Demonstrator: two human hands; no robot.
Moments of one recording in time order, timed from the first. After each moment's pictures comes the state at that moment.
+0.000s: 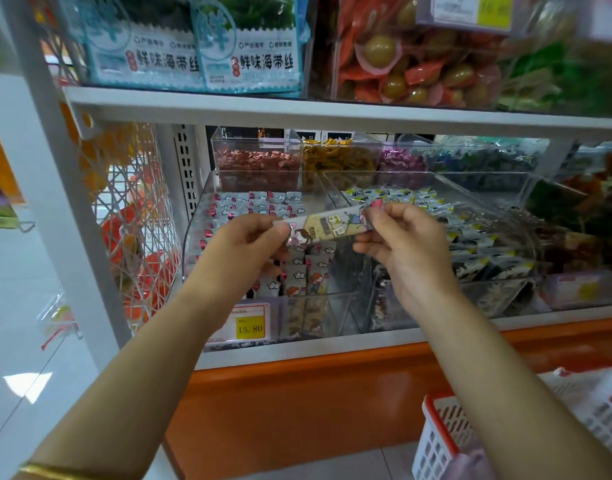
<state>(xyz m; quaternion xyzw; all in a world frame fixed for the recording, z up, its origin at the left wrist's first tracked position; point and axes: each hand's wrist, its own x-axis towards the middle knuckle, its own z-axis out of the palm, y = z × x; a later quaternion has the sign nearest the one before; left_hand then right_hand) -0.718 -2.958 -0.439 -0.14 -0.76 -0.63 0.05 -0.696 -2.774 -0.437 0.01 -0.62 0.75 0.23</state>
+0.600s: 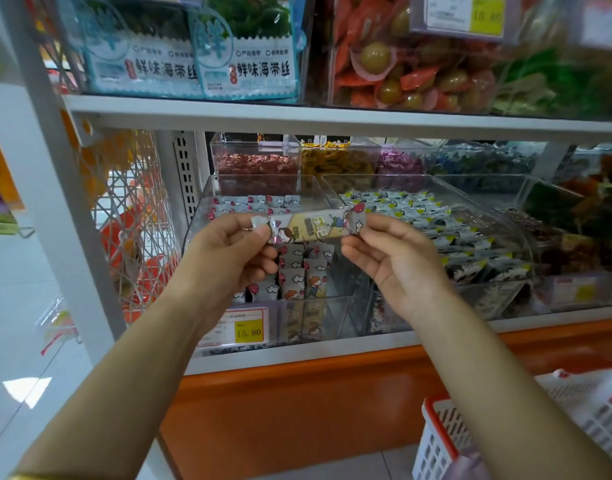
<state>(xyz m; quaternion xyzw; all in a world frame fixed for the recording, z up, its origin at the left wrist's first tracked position) -0.719 -2.970 -0.438 -0.12 -0.65 -0.75 -0.02 -0.697 -2.775 -0.437 -0.02 -0.48 0.87 0.12</state>
